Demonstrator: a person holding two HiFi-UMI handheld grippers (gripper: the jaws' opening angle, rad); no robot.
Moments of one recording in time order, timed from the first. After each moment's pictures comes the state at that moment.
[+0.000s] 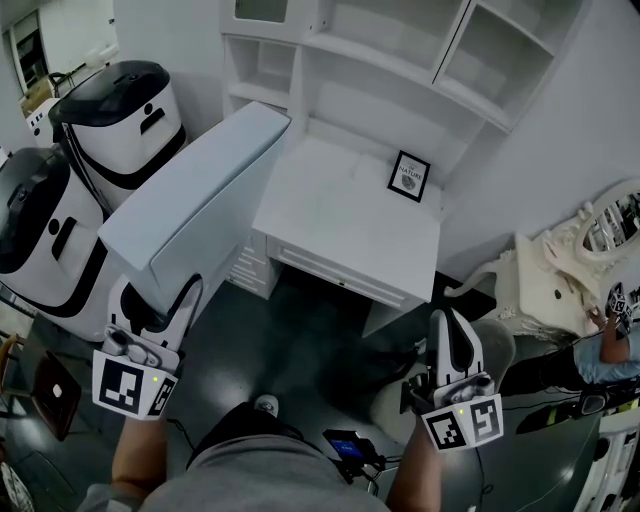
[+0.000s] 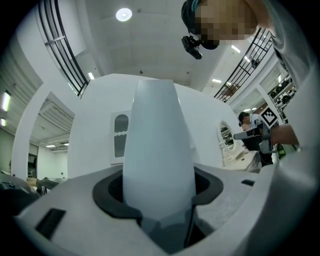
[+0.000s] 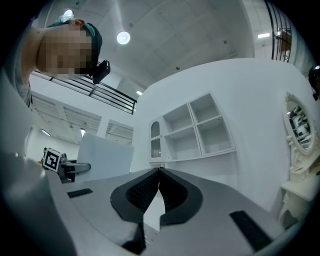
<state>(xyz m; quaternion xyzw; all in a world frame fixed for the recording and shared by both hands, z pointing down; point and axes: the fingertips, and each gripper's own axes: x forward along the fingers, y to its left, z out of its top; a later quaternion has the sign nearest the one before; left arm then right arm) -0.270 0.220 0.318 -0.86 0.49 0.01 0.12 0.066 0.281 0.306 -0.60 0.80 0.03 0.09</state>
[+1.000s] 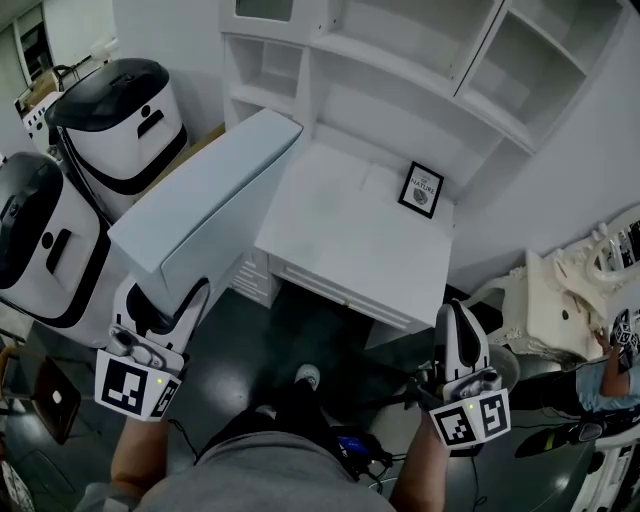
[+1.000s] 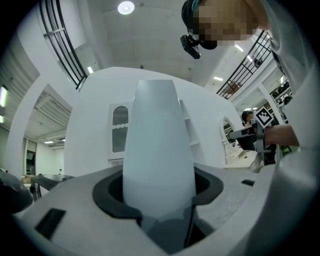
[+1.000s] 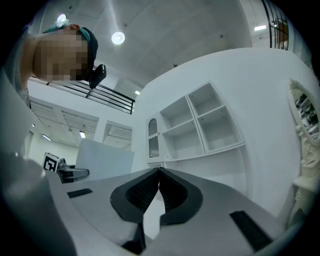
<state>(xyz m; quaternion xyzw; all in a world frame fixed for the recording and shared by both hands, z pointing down) -0.257 0.132 0.329 -0.87 0.49 0.00 0.11 0.078 0.177 0.304 -0.58 0.81 0.01 0.10</state>
